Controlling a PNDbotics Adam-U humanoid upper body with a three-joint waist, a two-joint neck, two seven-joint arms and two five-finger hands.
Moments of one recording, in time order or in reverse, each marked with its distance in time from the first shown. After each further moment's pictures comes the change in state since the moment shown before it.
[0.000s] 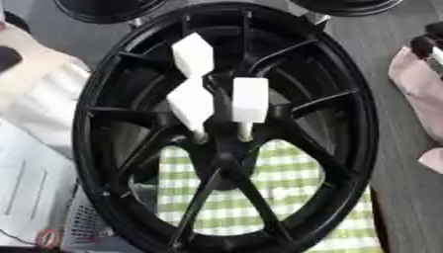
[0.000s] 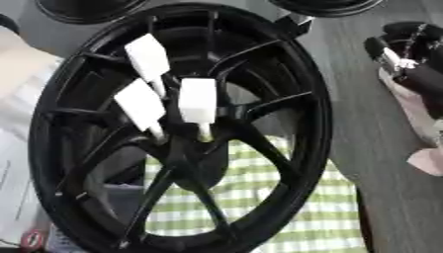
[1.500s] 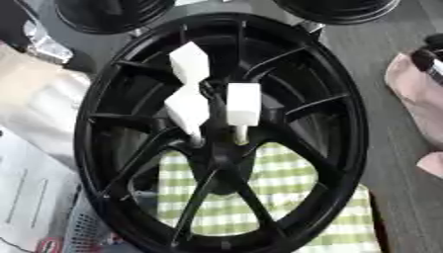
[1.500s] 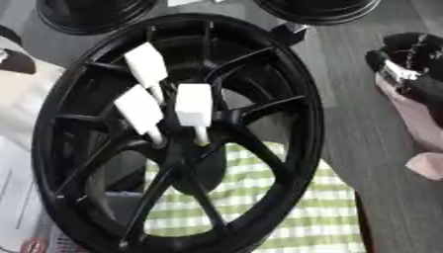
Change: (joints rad) left arm -0.629 -0.176 -0.363 0.342 -0.129 -0.112 -0.492; right arm 0.001 -0.008 0.025 0.006 0.010 0.006 0.035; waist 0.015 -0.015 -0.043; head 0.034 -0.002
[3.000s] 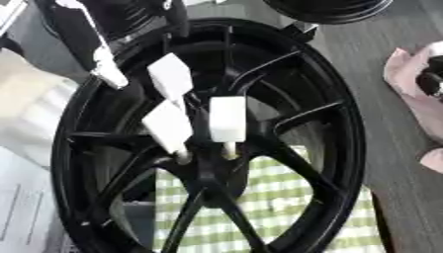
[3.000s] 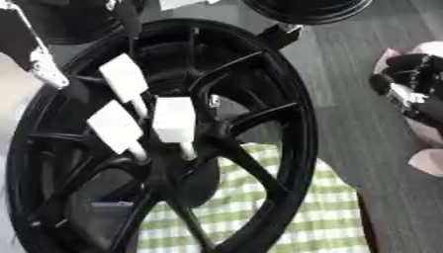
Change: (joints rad) left arm -0.114 -0.097 -0.063 0.057 0.040 -0.131 -0.009; right arm -0.038 0.000 0.025 0.000 0.008 0.005 0.037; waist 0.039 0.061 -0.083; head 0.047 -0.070
